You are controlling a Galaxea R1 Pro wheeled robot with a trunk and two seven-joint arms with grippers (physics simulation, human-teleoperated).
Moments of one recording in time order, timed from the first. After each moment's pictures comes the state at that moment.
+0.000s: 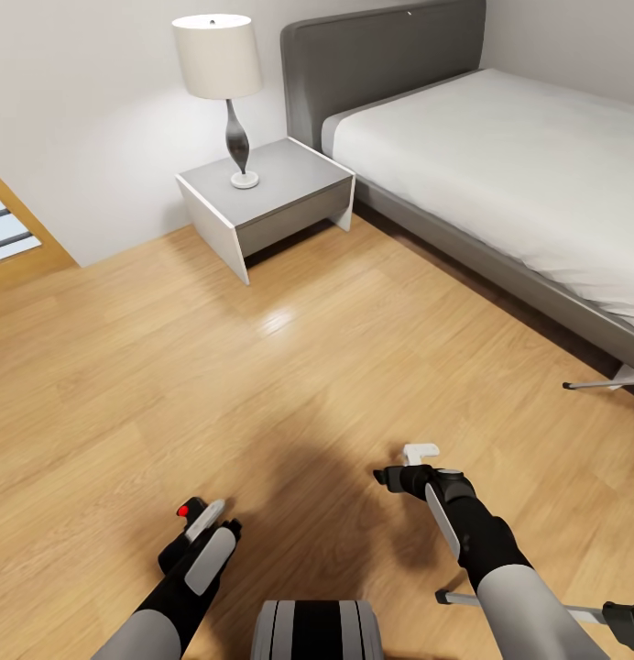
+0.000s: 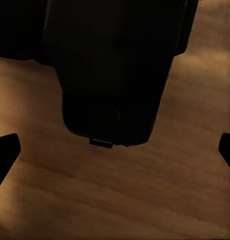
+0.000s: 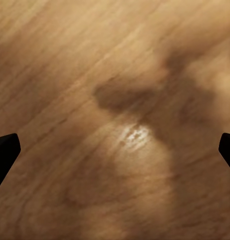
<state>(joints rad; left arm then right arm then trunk) -0.55 -0.10 -0.11 -0.62 0.94 0.05 0.69 -0.63 0.02 0.02 -0.84 0.00 0.54 0.16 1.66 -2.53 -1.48</state>
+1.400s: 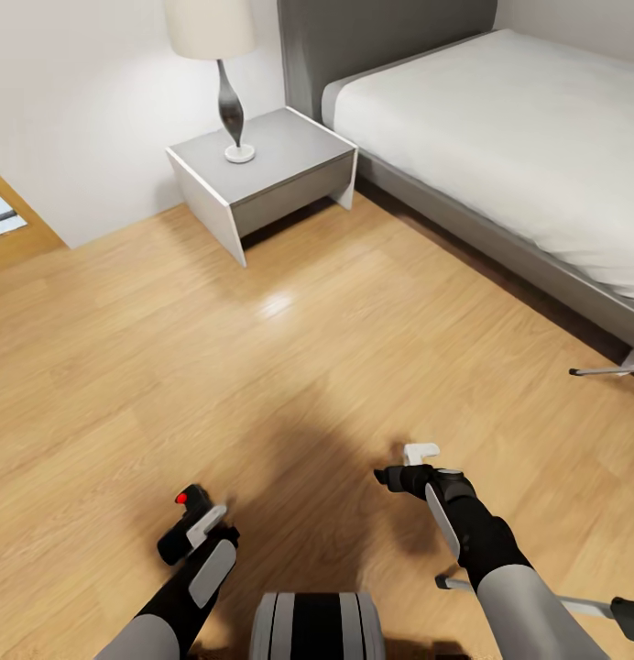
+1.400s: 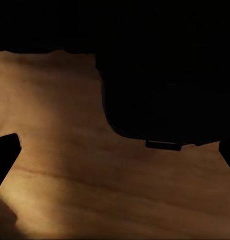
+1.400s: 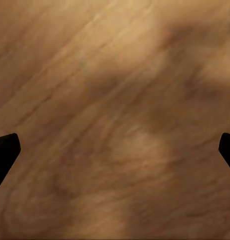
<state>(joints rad) -0.55 -0.10 -0.12 -0.55 0.79 0.05 0.64 -0.63 0.02 0.02 -0.84 0.00 0.54 0.16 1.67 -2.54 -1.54</state>
